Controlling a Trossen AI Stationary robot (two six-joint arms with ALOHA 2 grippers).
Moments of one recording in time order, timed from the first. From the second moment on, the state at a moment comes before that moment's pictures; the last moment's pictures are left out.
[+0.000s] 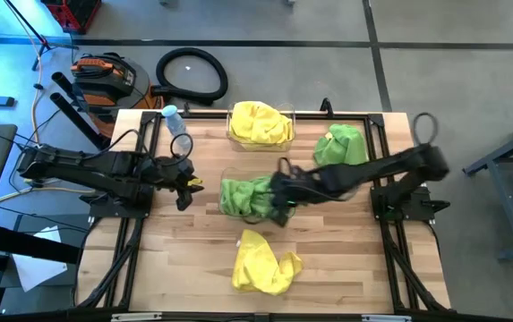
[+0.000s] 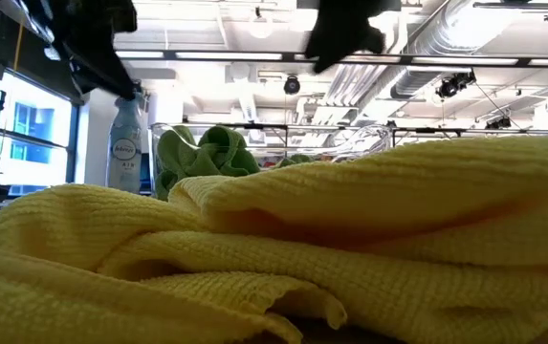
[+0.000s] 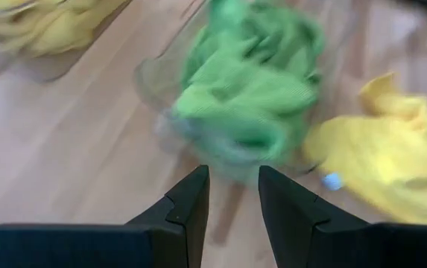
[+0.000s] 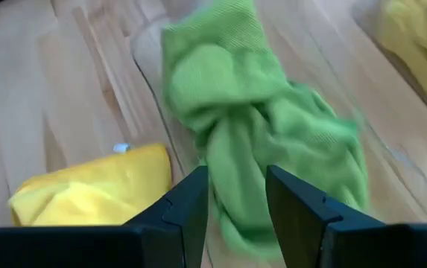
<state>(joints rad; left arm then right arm) -0.08 0.83 0.69 -0.62 -0.18 -0.46 0.21 1.64 1.44 -0.77 0.27 0.60</state>
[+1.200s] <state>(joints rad) -0.42 1.83 1.56 -0.70 -0.45 -0.62 0.62 0.95 0.69 -0.77 0.32 0.93</state>
